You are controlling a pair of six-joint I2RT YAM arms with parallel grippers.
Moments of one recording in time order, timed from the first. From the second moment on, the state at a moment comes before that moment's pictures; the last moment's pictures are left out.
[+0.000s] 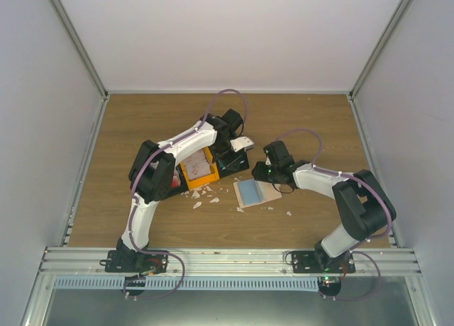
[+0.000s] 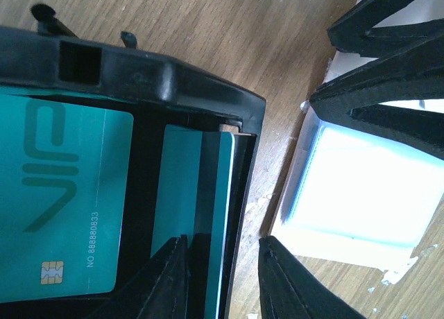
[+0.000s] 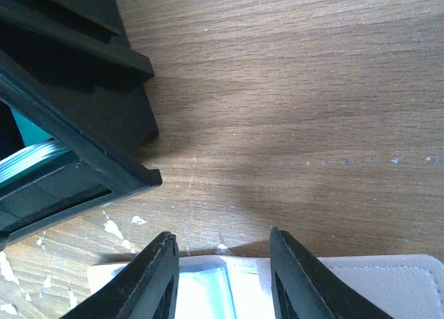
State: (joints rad) left arm -0.65 2.15 1.79 -1.01 0.29 0.30; right arm 0.50 1.59 0.76 -0.14 -0.13 0.60
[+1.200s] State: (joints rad) left arm -0.65 2.11 1.78 -1.01 0.27 0.30; right arm 0.50 1.59 0.76 -0.14 -0.13 0.60
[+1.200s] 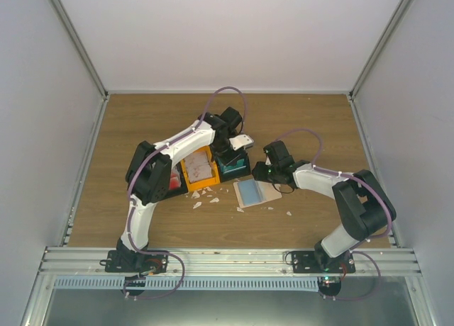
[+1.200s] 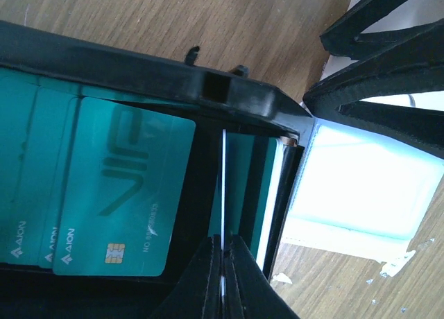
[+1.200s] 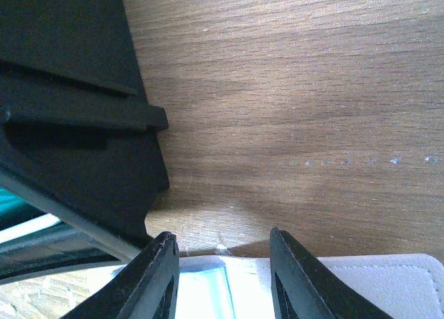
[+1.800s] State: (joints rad) left arm -0.64 1.95 1.72 -0.92 0.12 0.22; right arm 0.50 1.45 0.79 -0.17 -0.11 0.58
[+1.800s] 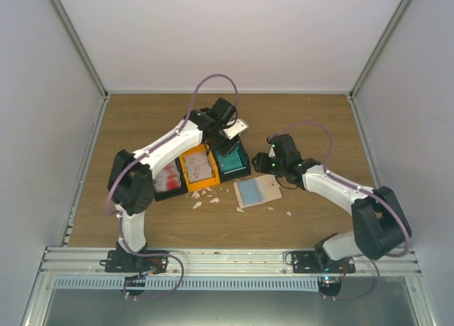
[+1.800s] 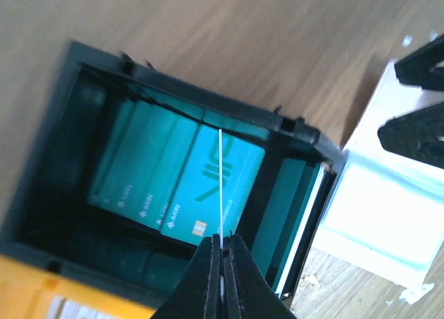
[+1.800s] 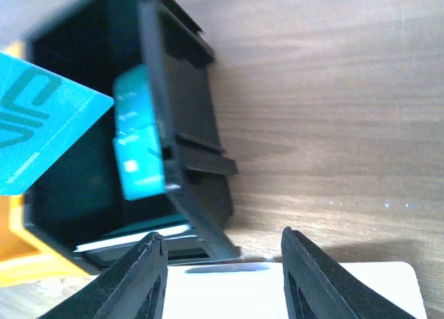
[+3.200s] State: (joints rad) left arm -0.59 1.23 1.02 0.28 0.66 -0.96; right arm 0.49 1.05 0.82 0.35 -0.74 0.97
